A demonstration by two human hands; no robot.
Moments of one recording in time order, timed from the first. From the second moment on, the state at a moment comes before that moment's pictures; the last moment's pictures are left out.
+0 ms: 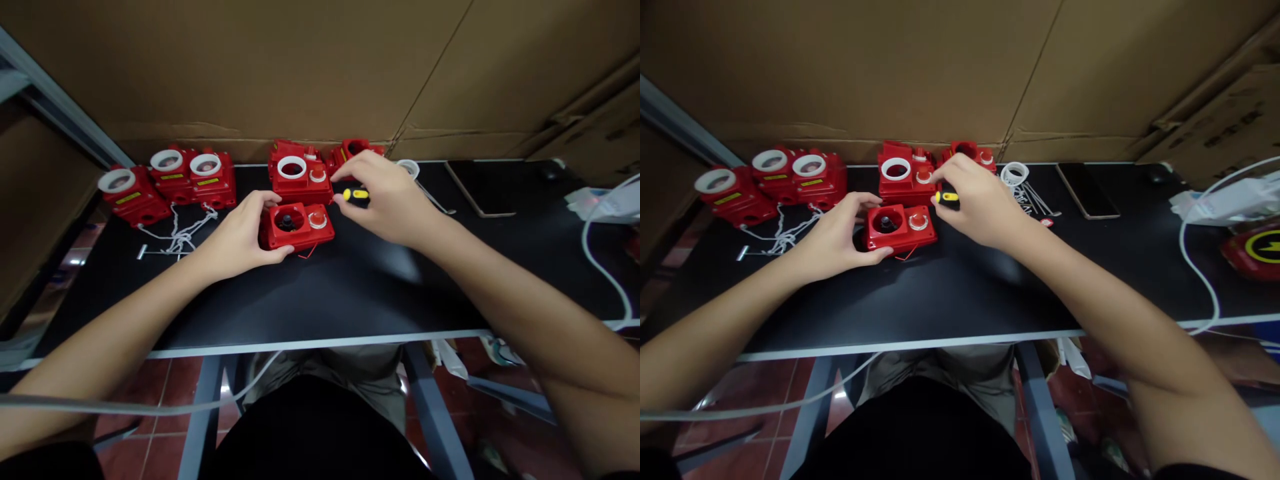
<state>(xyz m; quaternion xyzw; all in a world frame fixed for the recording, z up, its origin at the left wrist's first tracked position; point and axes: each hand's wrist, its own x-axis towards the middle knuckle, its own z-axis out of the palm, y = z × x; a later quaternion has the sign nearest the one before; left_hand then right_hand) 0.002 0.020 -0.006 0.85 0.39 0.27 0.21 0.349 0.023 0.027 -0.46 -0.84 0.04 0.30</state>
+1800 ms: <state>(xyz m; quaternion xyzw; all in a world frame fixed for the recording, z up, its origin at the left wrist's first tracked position) 0.008 -0.041 0.018 0.95 0.22 0.22 0.03 0.332 -0.072 0.011 -0.27 -0.87 0.17 0.37</state>
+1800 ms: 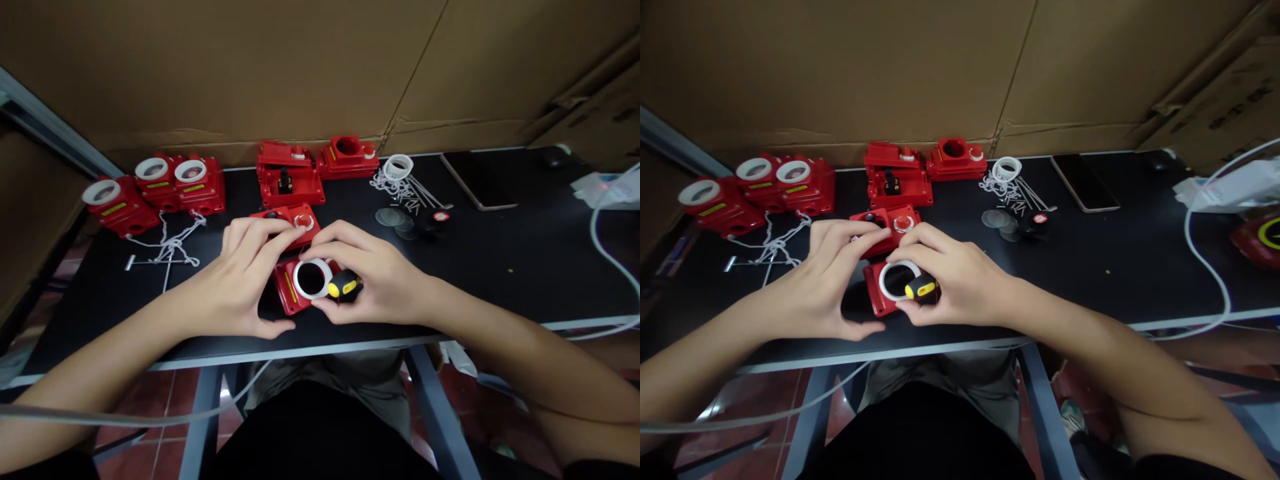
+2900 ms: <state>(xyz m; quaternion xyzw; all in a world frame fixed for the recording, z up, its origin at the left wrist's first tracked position) 0.020 -0.048 0.038 0.88 0.41 0.05 0.24 0.342 -0.066 0.017 -0.31 -0.87 0.21 0.33</state>
